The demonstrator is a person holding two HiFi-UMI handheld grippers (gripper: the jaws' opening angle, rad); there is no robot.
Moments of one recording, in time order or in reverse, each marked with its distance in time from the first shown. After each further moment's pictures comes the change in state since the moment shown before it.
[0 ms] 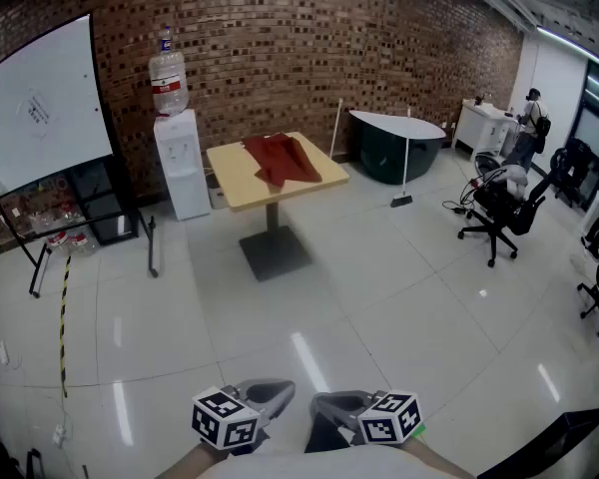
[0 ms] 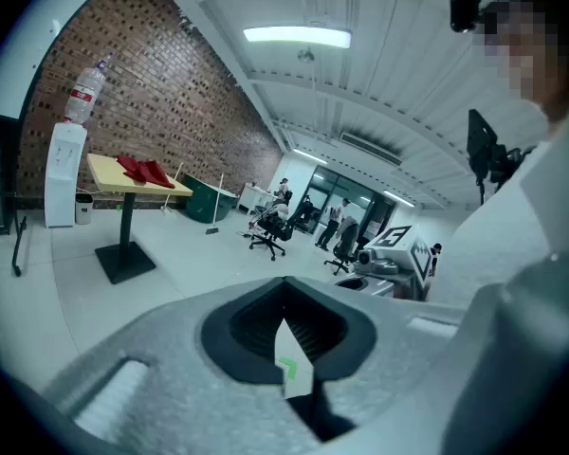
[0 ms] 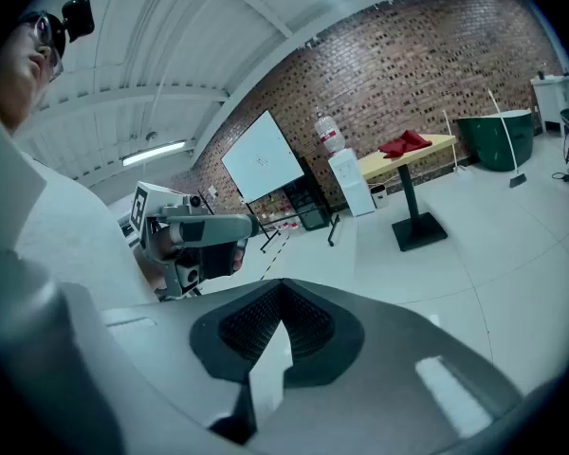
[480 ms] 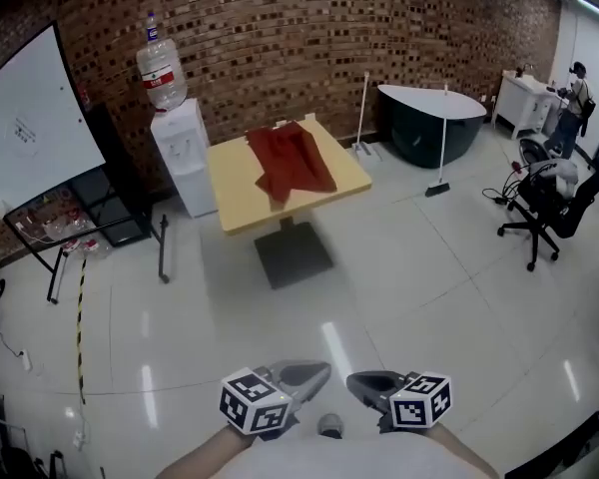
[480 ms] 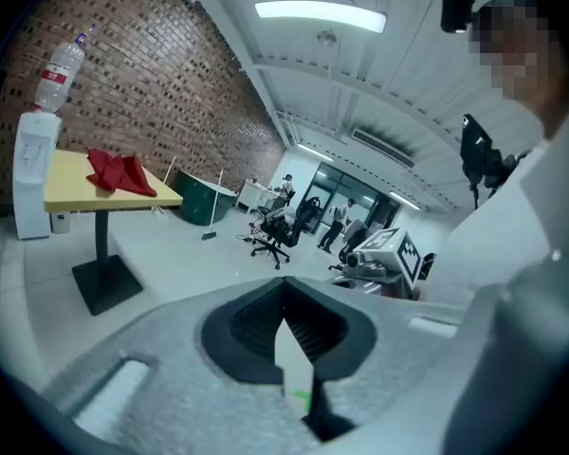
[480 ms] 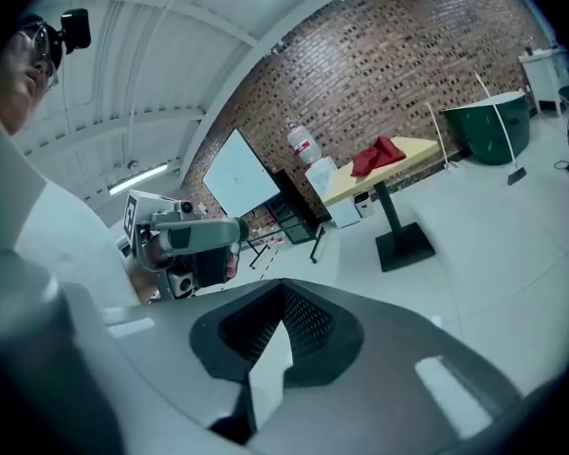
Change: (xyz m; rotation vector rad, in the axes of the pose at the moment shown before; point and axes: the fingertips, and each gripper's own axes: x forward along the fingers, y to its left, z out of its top) left arm 0.237 0.114 0.185 0.009 0.003 -0.061; right arm -0.024 -0.264 0.195 0.054 -0.044 -0.021
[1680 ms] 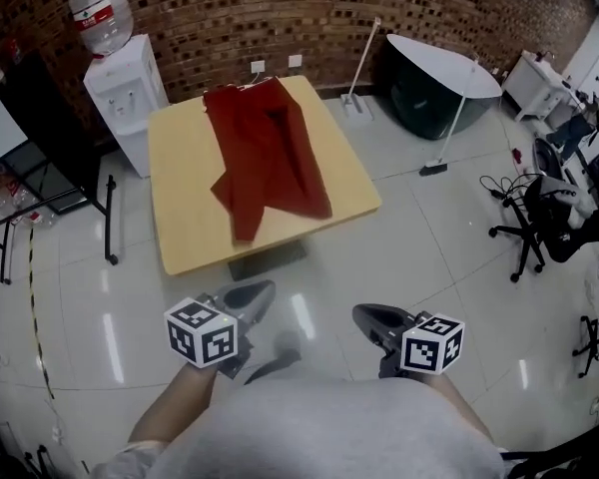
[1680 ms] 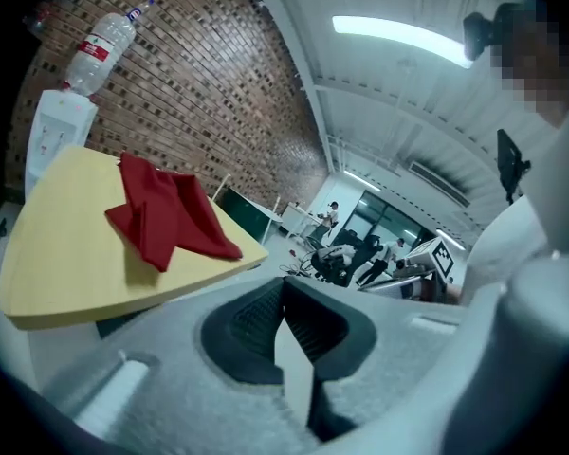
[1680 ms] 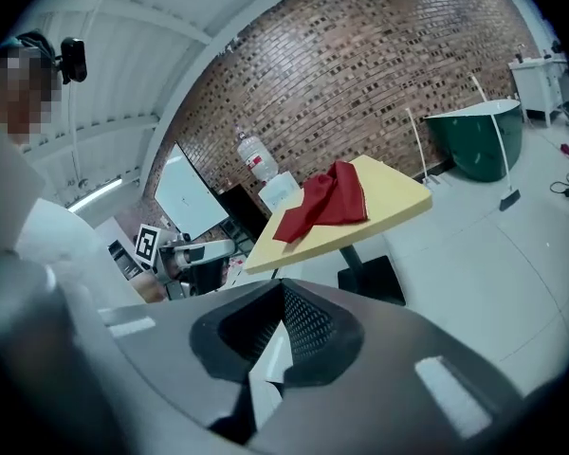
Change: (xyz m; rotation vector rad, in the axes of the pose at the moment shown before) left arm 0.134 0.415 0.218 -0.181 -0.126 0.171; right arm 0.140 -0.309 0.311 0.079 0.004 -0.123
